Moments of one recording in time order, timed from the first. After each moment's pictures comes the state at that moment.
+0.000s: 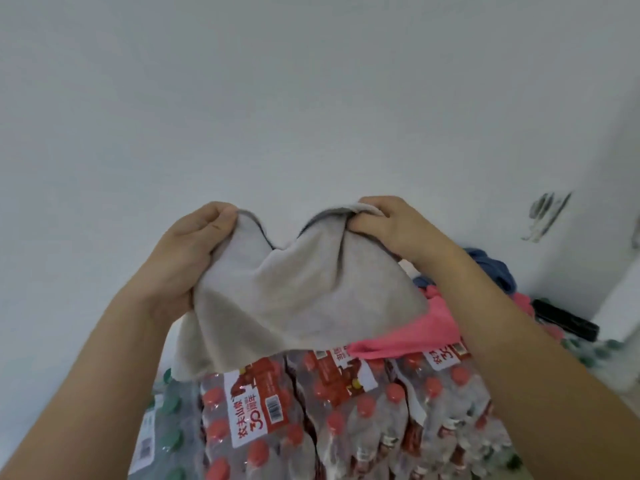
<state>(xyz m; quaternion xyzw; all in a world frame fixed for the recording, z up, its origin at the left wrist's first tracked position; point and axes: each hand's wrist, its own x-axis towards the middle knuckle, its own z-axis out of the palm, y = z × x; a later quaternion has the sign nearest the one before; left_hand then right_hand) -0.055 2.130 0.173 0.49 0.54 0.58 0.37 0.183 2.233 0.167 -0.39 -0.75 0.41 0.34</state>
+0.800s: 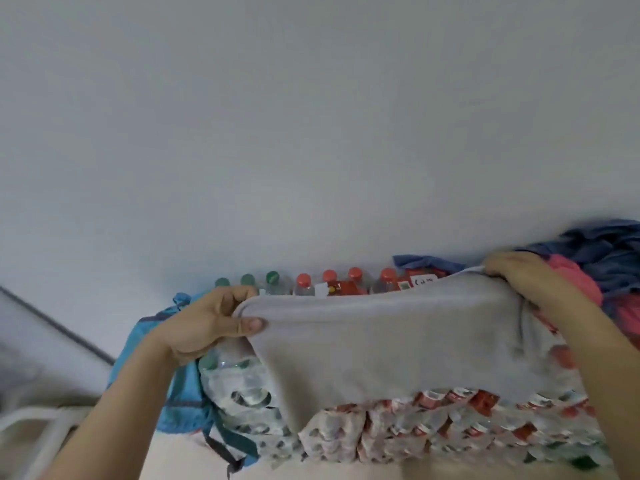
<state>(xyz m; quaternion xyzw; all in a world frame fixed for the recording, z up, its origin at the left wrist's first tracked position) -0.160 1.976 0.043 0.46 0.59 0.40 0.53 0.192 2.233 0.027 -0.56 -0.68 0.42 0.21</state>
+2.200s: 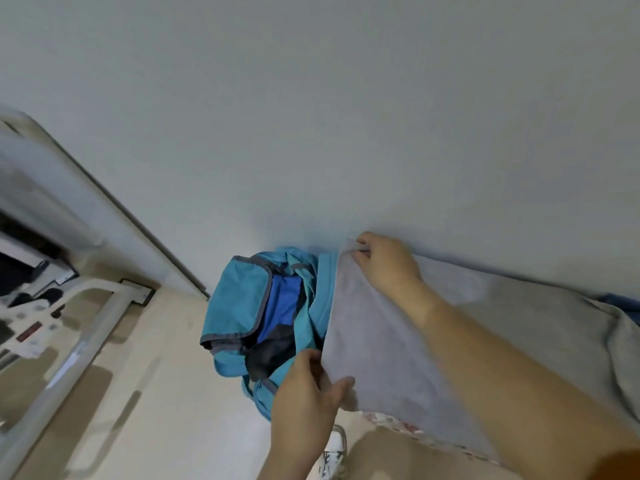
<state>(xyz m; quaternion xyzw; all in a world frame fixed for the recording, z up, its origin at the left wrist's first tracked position) -0.229 1.899 -0.112 0.16 0.88 0.32 0.29 -0.262 2.131 -0.107 -0.33 -0.91 0.26 0.03</state>
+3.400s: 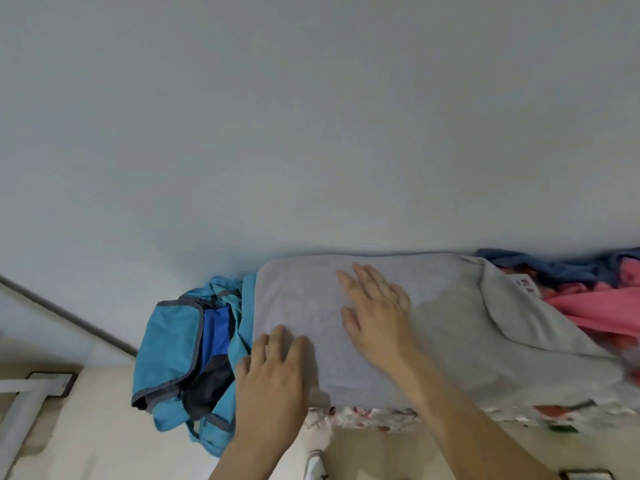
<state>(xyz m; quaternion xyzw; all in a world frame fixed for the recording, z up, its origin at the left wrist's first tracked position) -0.232 1.924 -0.105 0.54 0.84 0.04 0.04 -0.124 2.081 -0.089 -0.39 -0.91 0.09 0.08</state>
